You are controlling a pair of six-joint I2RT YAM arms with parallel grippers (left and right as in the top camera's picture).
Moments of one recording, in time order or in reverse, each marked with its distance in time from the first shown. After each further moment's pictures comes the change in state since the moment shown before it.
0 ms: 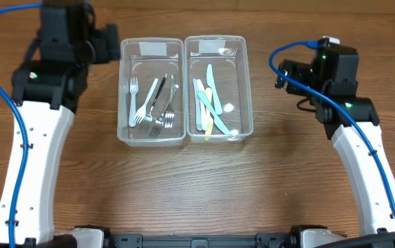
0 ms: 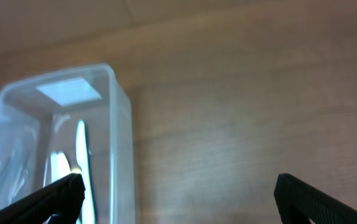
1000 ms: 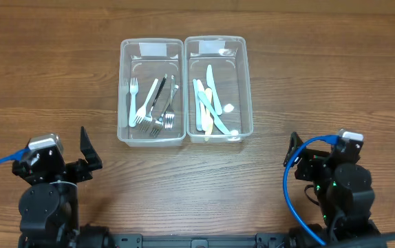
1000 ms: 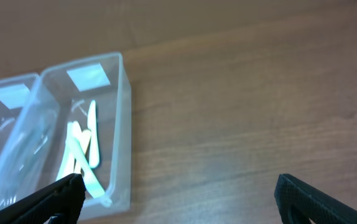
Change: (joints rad) left arm 0.050 -1.172 -0.978 0.220 -0.044 0.022; right arm 0.131 -0.964 -0.521 -0.224 0.193 0.071
